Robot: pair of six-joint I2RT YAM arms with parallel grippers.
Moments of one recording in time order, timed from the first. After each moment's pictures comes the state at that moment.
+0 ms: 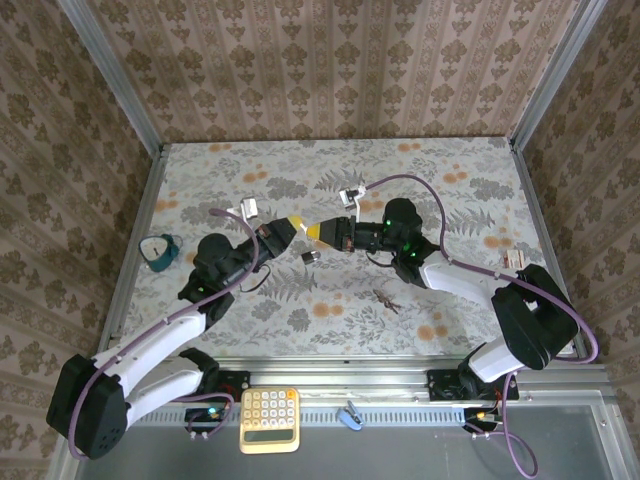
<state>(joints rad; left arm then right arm) -0.60 0.96 0.49 0.54 0.34 -1.04 0.60 1.50 0.81 0.70 -0.76 1.12</state>
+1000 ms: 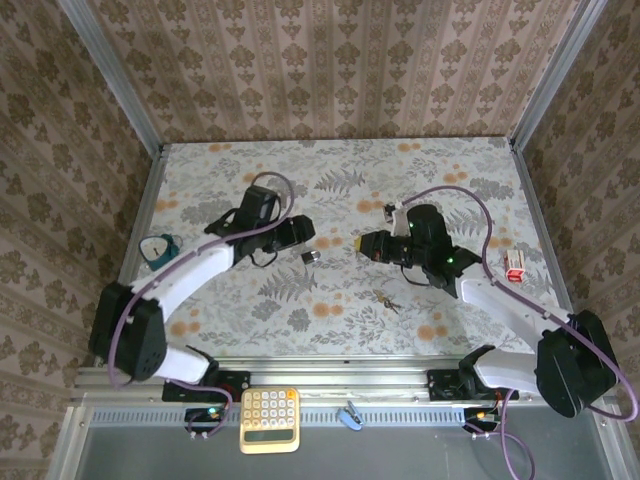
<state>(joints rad) -0.56 1.46 1.03 -0.43 0.24 -0.68 0.47 1.20 0.72 -0.05 -0.45 0.73</state>
